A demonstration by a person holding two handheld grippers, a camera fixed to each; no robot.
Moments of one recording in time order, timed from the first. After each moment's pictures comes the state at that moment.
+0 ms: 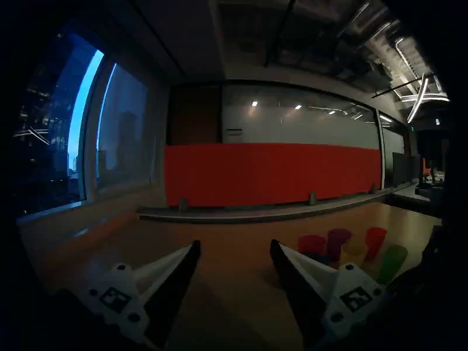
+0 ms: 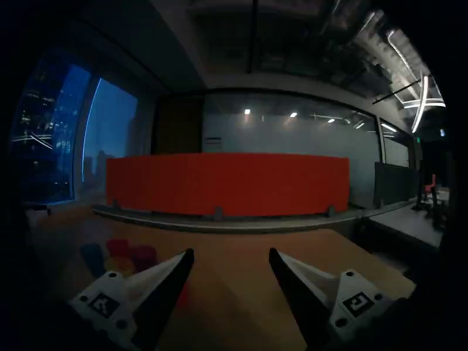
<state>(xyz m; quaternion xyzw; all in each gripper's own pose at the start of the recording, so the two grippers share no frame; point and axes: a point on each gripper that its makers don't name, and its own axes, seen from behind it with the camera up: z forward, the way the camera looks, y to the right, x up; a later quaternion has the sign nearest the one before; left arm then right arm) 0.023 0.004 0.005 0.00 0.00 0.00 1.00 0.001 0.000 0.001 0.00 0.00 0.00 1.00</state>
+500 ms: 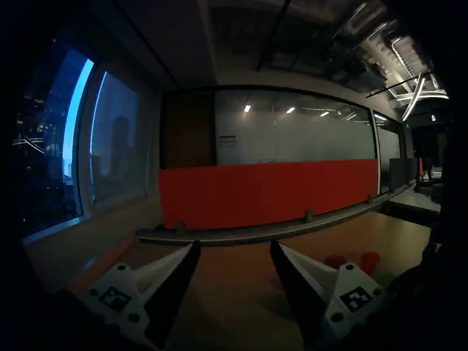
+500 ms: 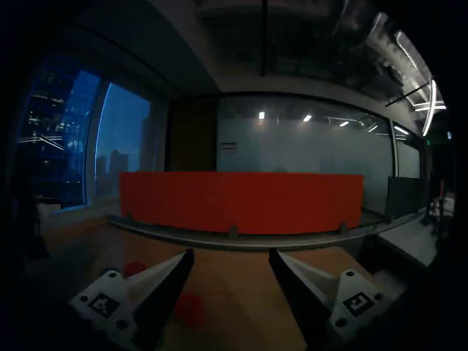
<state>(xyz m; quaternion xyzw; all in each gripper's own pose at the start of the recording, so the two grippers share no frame) 0.122 0.007 0.020 -0.03 0.01 0.01 1.00 0.082 -0.017 0.012 0.04 0.01 0.00 1.00</state>
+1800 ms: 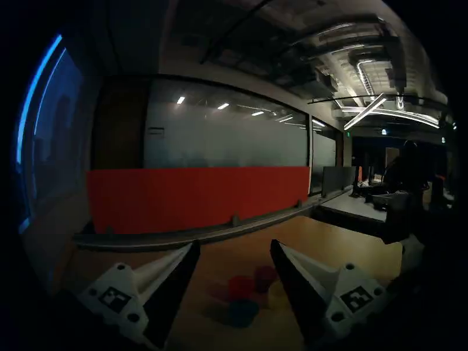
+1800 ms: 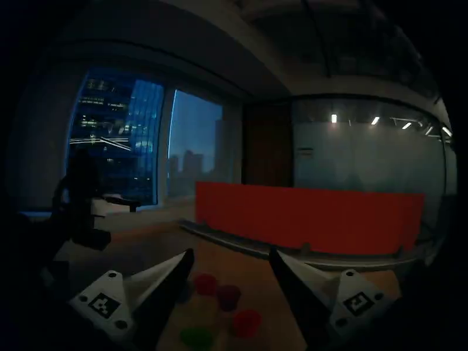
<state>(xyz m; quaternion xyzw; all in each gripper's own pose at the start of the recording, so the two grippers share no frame) 0.170 0.090 0.021 -0.26 -0.02 -0.01 0.97 0.138 -0.111 -0.020 0.28 0.00 -0.02 0.96</state>
